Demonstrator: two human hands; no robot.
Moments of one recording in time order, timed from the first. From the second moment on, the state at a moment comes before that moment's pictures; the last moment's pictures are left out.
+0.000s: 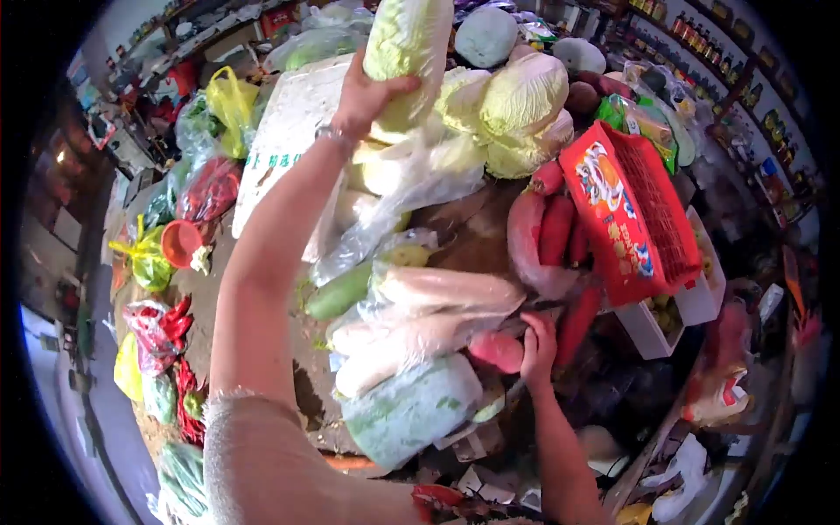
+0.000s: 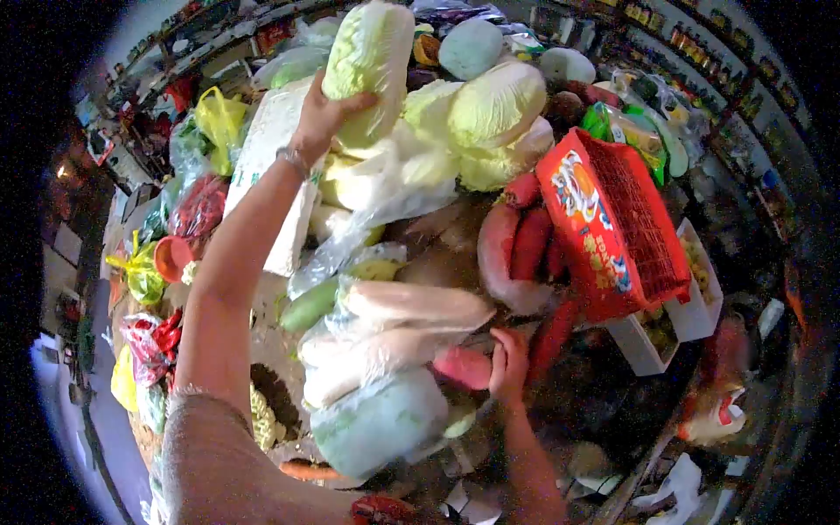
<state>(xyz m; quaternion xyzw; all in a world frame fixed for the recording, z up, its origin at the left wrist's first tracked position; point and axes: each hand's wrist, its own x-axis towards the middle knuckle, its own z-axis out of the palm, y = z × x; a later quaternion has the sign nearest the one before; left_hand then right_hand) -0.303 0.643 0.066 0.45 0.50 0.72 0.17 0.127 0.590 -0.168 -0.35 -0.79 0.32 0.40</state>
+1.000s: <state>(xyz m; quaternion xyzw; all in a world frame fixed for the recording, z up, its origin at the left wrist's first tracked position) -0.332 0.768 -0.035 0.61 0.67 0.43 -0.01 0.130 0.595 -0.179 -0.38 -0.80 0.31 0.34</state>
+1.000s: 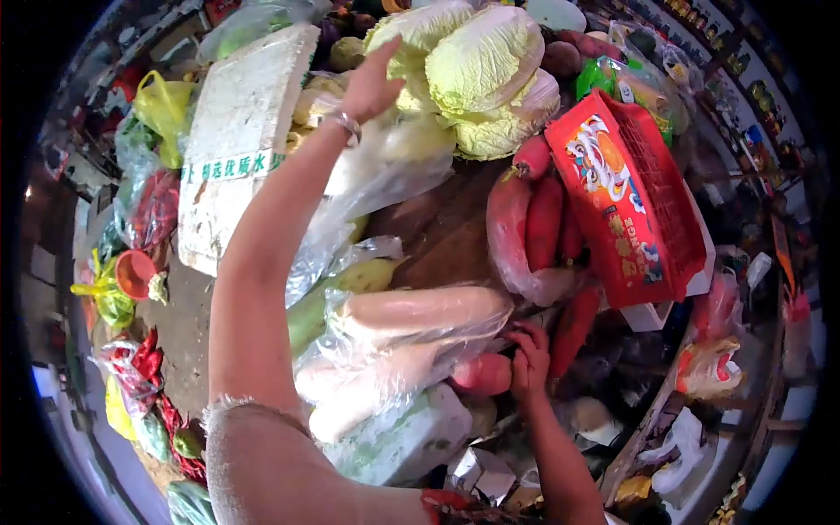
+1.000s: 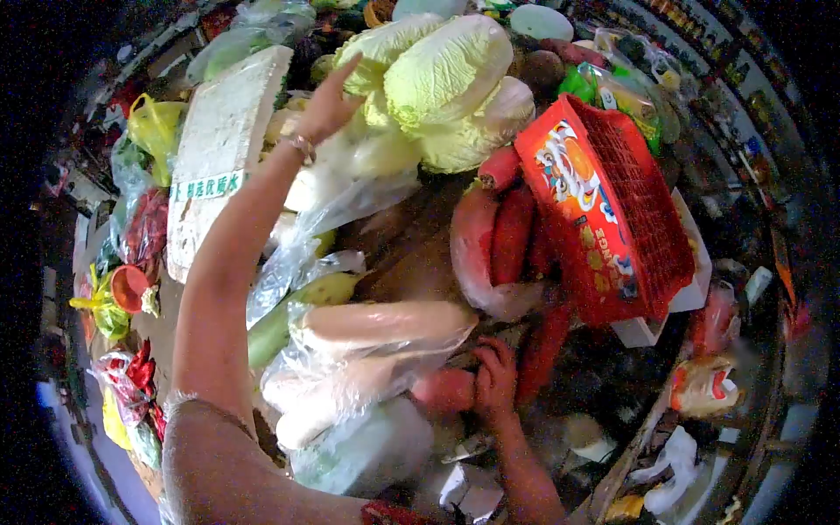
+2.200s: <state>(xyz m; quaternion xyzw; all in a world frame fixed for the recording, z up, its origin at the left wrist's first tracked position) 0.275 0.243 -0.050 0.74 0.22 -0.02 0.64 0.562 -0.150 -0.289 -0.87 -0.22 0.23 0.38</state>
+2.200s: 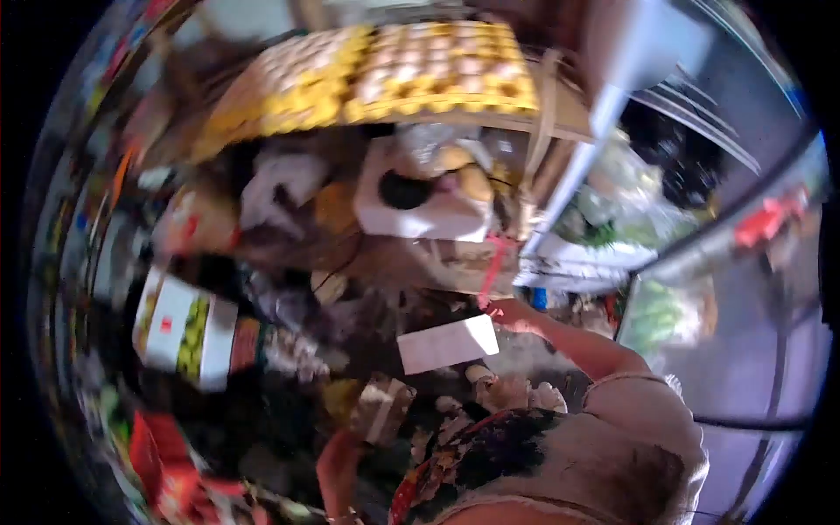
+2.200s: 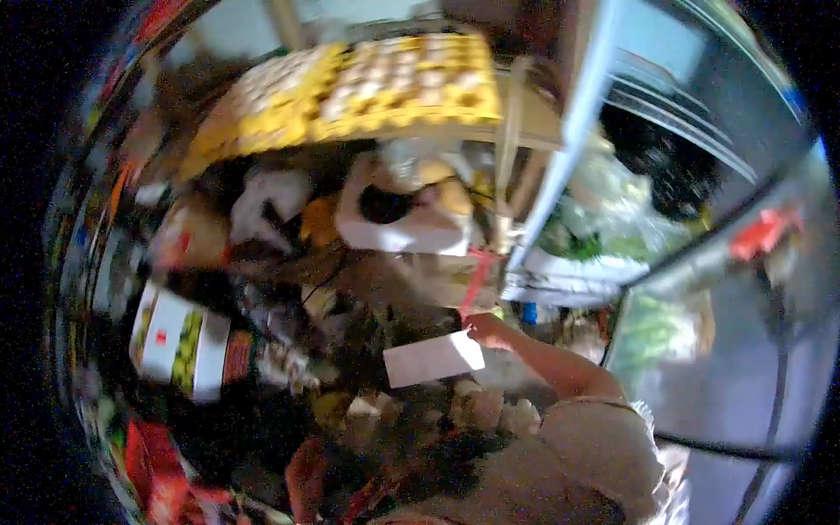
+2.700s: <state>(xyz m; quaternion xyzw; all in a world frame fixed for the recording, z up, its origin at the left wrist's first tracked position) 0.404 0.158 -0.051 0.80 -0.02 -0.25 0.54 0.413 -0.278 -0.268 -0.86 0.08 0.22 0.46</state>
